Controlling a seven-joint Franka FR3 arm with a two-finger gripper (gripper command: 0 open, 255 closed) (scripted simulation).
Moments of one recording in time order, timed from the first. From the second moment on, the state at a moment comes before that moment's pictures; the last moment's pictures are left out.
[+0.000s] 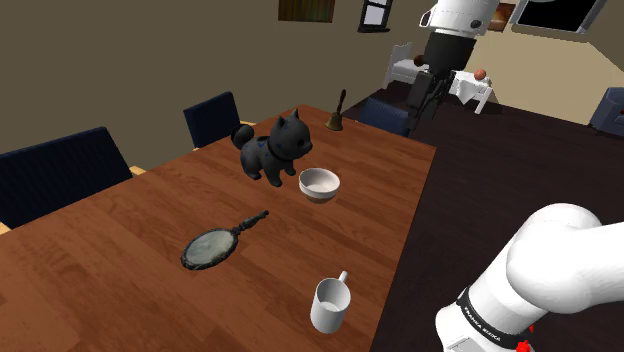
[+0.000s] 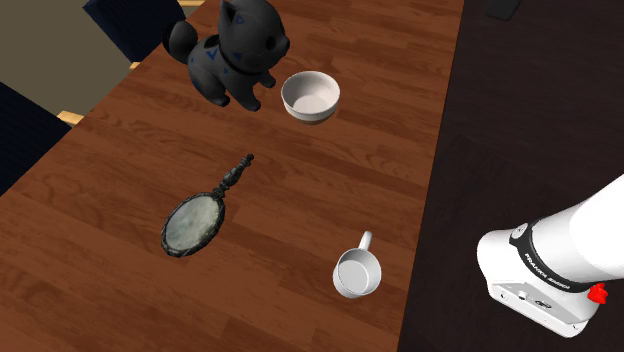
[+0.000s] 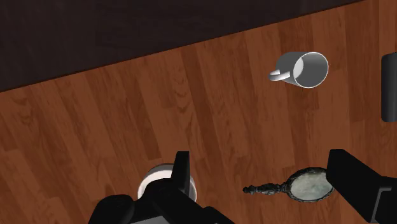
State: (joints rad) arm 0.01 -0.78 0.06 -2.30 0.09 1.50 -0.08
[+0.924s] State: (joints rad) arm 0.11 -0.44 0.01 -2.32 0.05 1.87 -0.45
